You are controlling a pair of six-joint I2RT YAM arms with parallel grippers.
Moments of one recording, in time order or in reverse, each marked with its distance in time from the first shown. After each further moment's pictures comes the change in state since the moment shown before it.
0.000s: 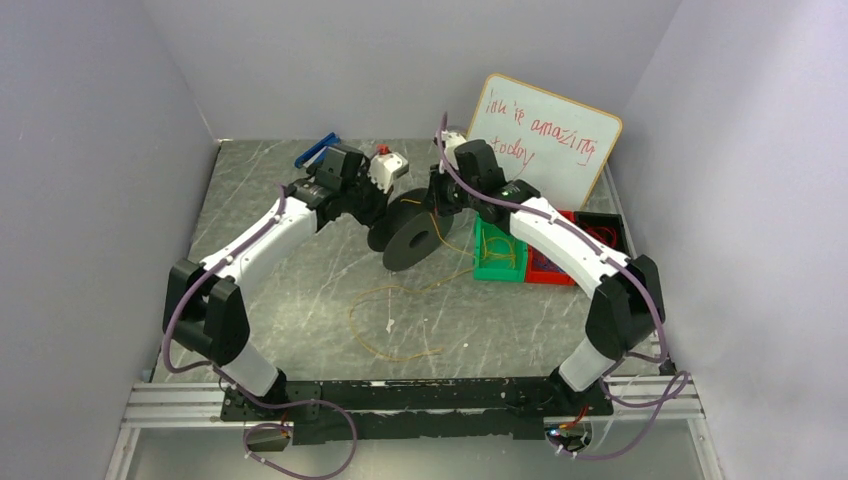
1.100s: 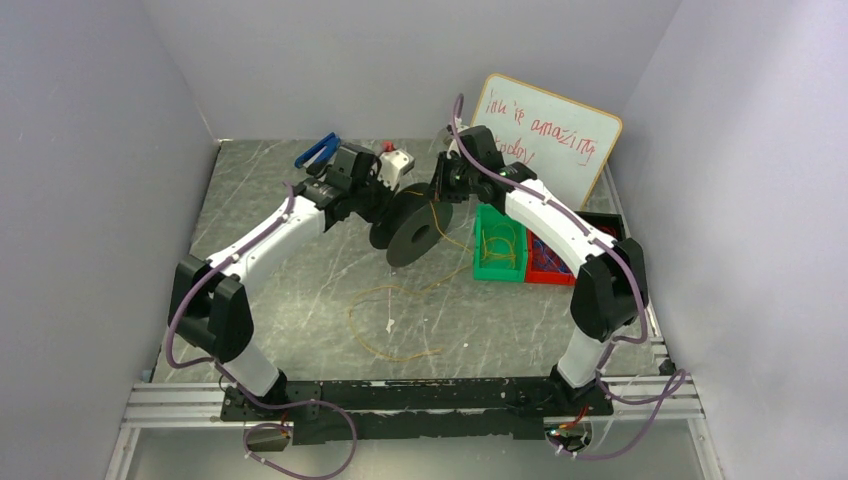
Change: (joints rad) left arm -0.046 0.032 0.044 0.002 -0.153 -0.081; right arm -0.055 0.128 0.142 -0.090 -0.015 0.225
